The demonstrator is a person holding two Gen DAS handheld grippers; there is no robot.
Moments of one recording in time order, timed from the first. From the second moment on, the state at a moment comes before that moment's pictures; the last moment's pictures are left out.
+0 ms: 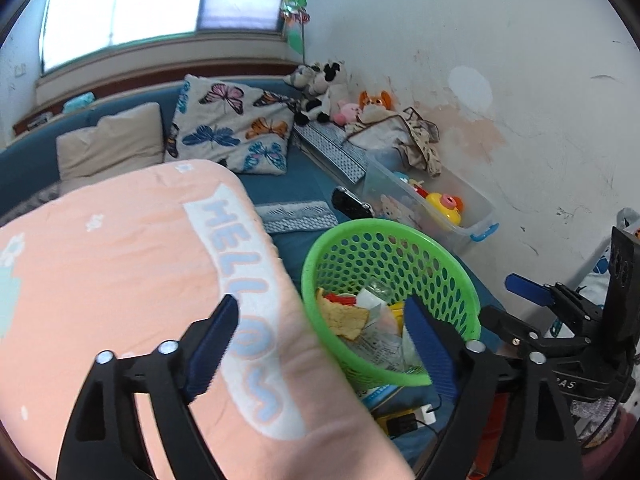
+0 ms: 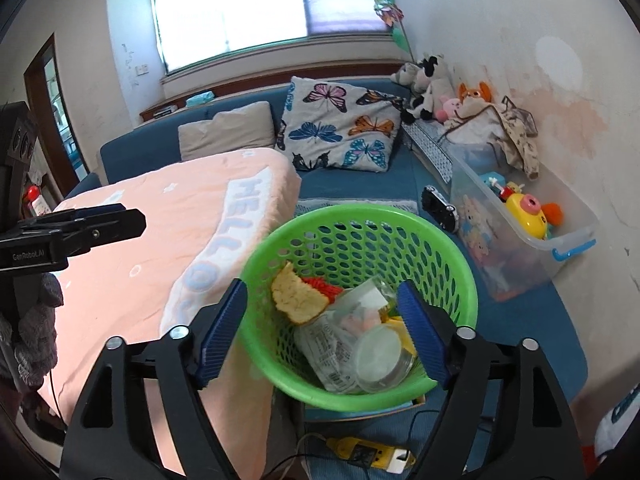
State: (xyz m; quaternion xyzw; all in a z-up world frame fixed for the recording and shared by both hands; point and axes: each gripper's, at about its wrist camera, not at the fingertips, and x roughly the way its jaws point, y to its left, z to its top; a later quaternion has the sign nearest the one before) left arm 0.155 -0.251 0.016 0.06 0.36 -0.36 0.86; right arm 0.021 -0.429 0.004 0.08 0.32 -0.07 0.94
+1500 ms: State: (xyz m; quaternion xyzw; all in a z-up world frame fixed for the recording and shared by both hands) left arm 0.074 -0.068 0.016 0.02 0.31 -0.19 0.93; right arm -0.024 -0.307 0.008 0.07 0.31 -0.04 0.95
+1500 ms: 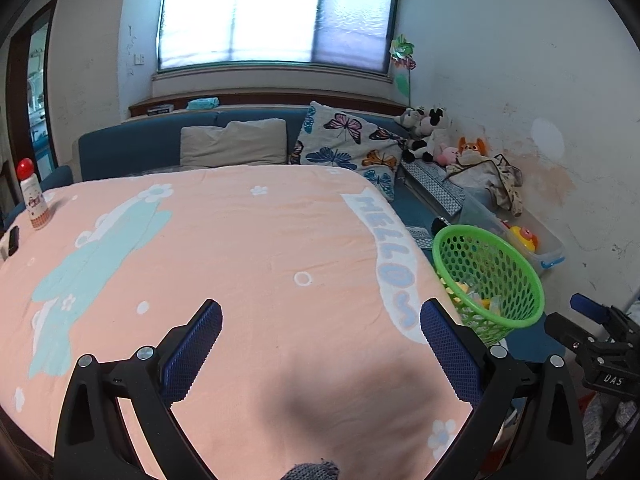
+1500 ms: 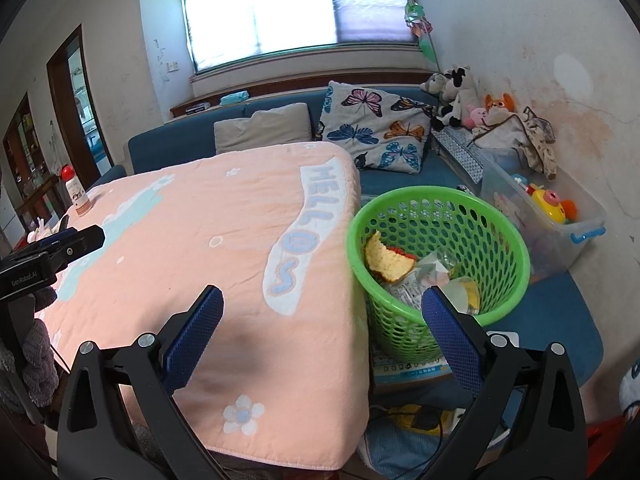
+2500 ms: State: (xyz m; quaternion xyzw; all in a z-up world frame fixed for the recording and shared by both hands) left arm 0.065 -0.067 0.002 0.03 0.32 -0.18 0.93; right arm -0.022 -0.301 0.000 0.07 0.31 -0.04 0.95
